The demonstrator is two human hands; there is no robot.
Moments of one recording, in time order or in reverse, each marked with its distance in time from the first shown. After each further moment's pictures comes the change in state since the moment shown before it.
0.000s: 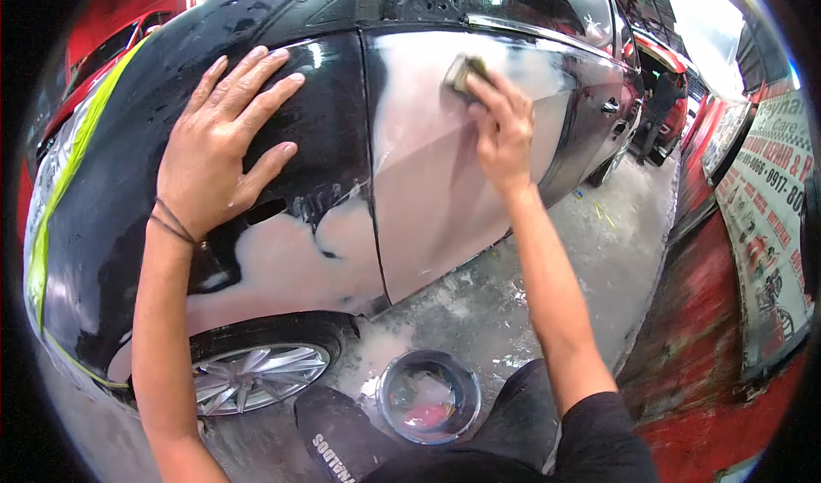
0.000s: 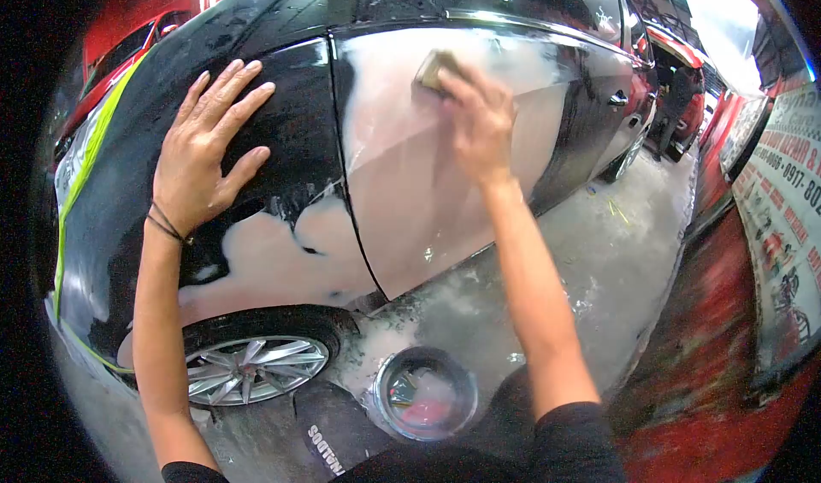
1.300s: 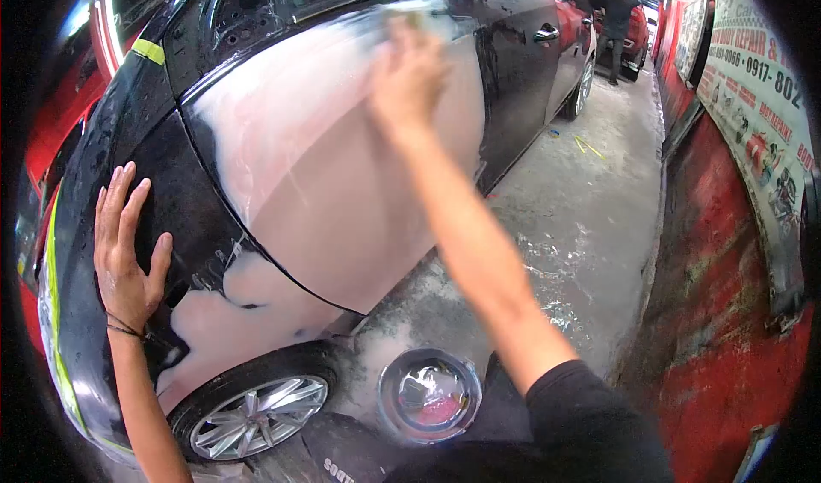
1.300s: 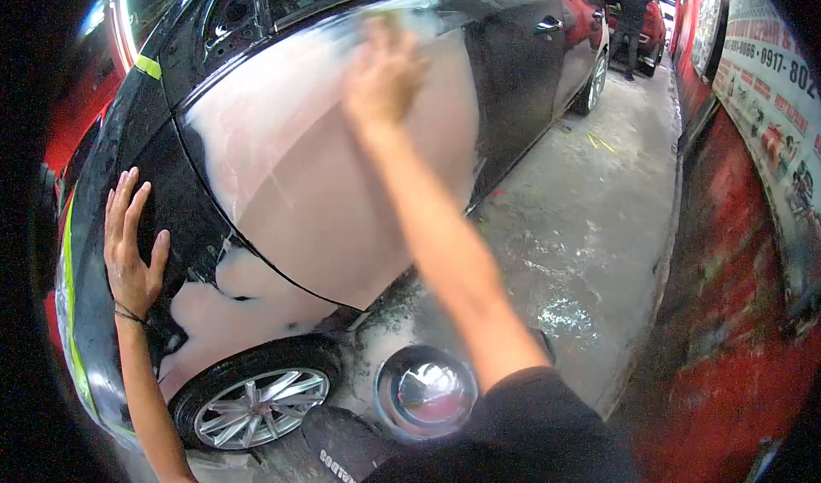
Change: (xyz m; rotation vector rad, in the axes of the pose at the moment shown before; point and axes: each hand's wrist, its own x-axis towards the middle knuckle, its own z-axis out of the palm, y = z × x) left_hand 0.012 0.009 0.004 0.095 -0.033 0.011; right_hand 0.017 0.056 0.010 -0.276 0.198 0.606
